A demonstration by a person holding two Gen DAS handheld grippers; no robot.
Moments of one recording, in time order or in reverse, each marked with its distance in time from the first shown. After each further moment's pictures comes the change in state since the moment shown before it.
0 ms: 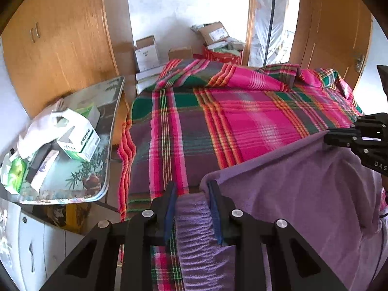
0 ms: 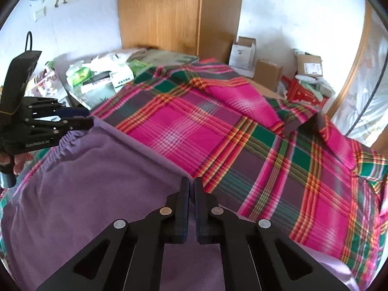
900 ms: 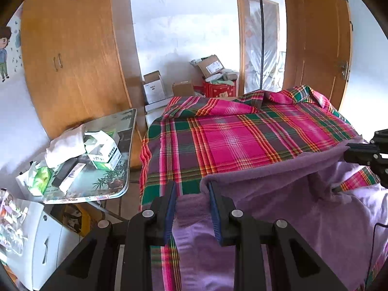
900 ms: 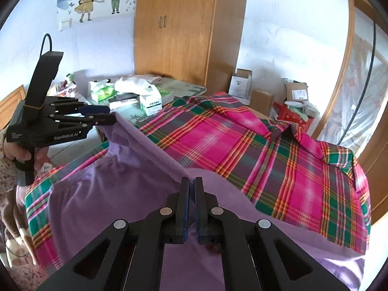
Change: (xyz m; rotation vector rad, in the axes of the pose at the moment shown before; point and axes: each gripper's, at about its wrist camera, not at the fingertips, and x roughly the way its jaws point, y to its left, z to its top) left arm -0.135 -0.034 -0.057 0.024 -0.186 0.046; right arm -0.148 0.087 -0.071 -0.016 -0.170 -0.041
